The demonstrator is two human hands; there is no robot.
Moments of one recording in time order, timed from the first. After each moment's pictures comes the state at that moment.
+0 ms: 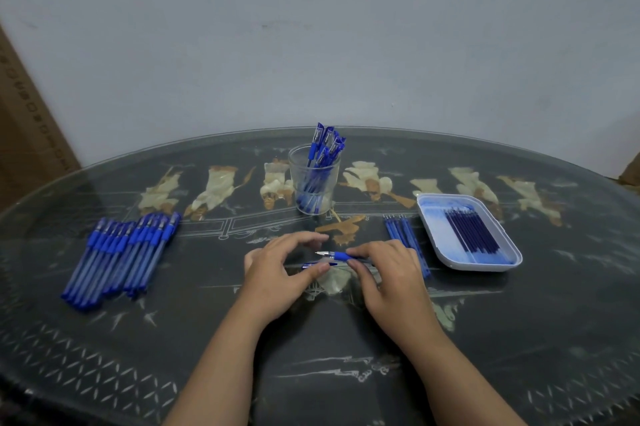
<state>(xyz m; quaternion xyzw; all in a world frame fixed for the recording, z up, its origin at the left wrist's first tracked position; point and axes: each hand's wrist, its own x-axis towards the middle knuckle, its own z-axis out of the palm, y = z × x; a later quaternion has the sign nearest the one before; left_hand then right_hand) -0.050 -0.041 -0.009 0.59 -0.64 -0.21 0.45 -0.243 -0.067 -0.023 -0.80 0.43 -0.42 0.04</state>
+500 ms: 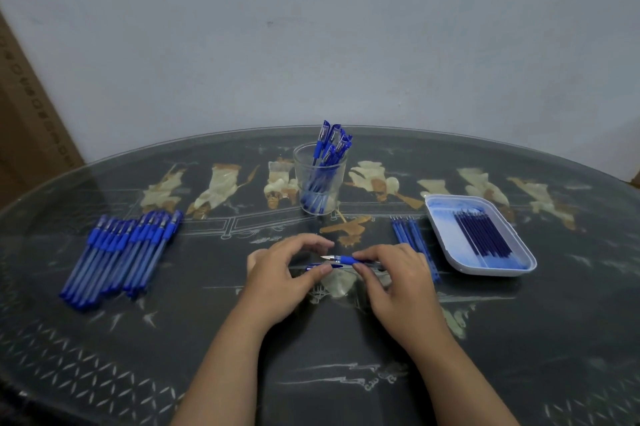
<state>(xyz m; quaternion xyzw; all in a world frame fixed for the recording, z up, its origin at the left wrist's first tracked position) -0.048 -0.041 -0.010 0.60 -0.64 -0.21 0.43 -0.244 -0.069 -0.025 -0.79 0.44 -0.42 0.07</state>
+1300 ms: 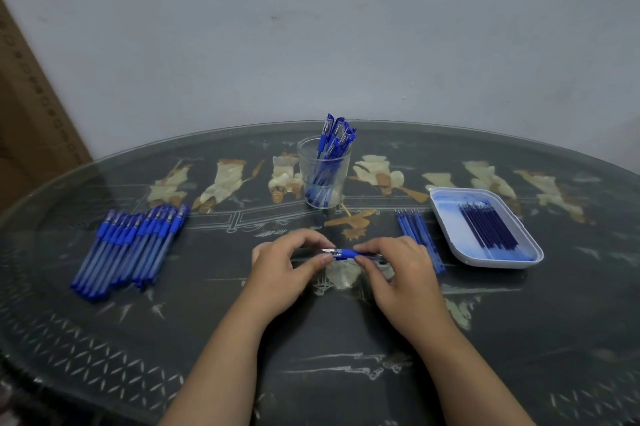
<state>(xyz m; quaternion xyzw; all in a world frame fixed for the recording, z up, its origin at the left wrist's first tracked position) -0.050 -0.038 -0.005 0.59 -0.62 -0.24 0.45 -0.241 -0.068 -0.023 -0.79 0.43 -0.43 0.08</state>
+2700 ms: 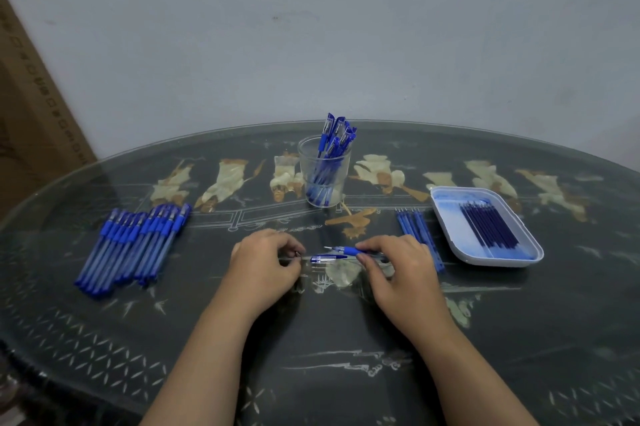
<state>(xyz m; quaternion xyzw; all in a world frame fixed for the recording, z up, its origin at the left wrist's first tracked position) -0.033 -0.030 0.011 0.71 -0.63 -0.13 0.30 -0.243 -0.066 -0.022 -0.79 0.44 -0.42 0.09</state>
